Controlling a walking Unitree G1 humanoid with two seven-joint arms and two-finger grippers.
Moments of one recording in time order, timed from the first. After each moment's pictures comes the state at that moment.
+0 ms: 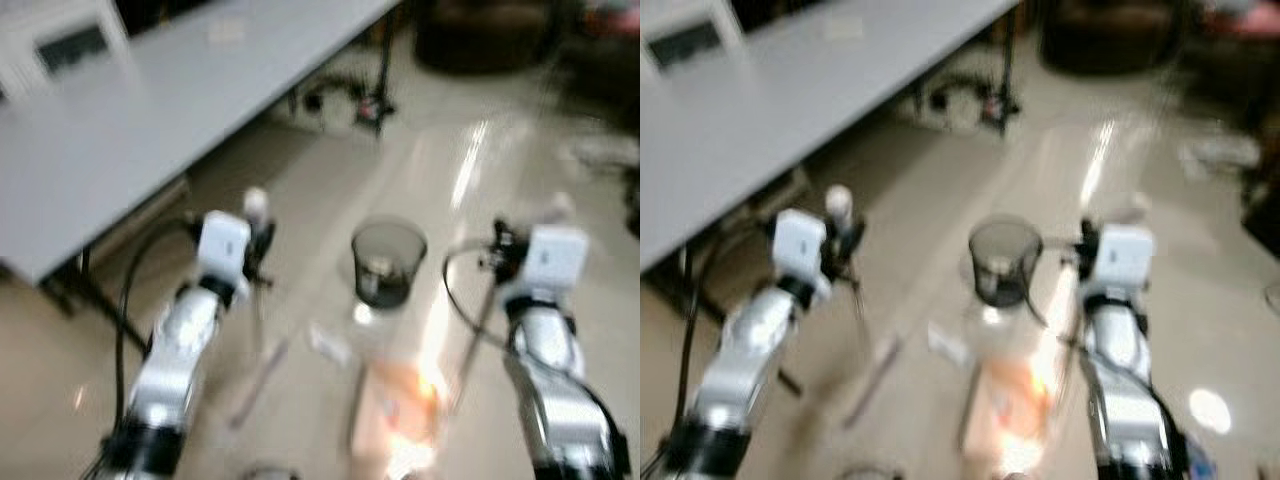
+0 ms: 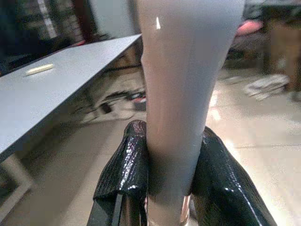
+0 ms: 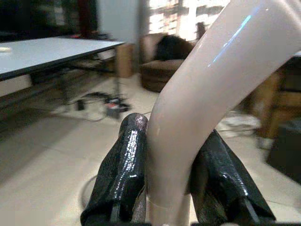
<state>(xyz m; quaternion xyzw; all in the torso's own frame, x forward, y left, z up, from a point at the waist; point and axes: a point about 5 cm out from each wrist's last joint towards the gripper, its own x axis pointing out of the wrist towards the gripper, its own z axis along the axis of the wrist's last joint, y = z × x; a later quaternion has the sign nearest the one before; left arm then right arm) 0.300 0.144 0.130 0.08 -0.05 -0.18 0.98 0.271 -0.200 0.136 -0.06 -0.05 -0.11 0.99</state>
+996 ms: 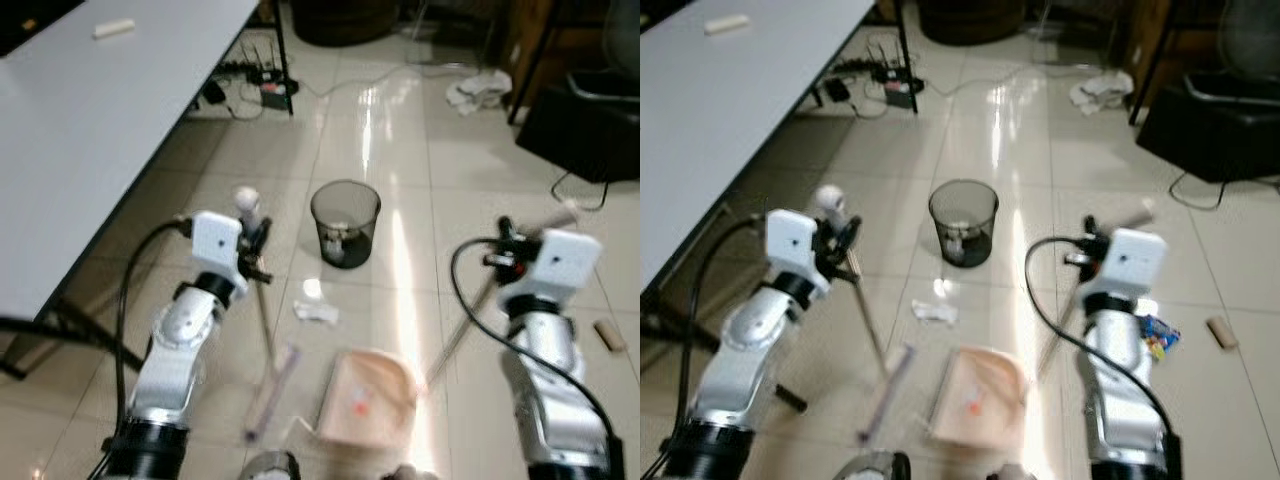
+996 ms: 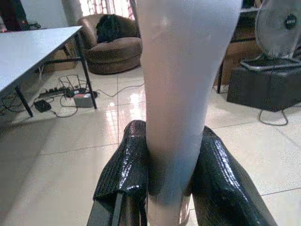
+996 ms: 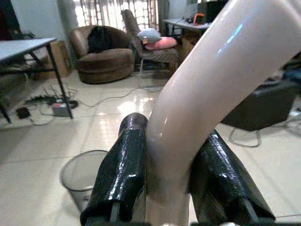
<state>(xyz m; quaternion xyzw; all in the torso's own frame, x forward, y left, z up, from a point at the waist) 0.297 0.148 0.128 0.03 -0.04 -0.15 0.99 0.268 -0.198 0.137 0.00 -0.06 -0.11 0.99</state>
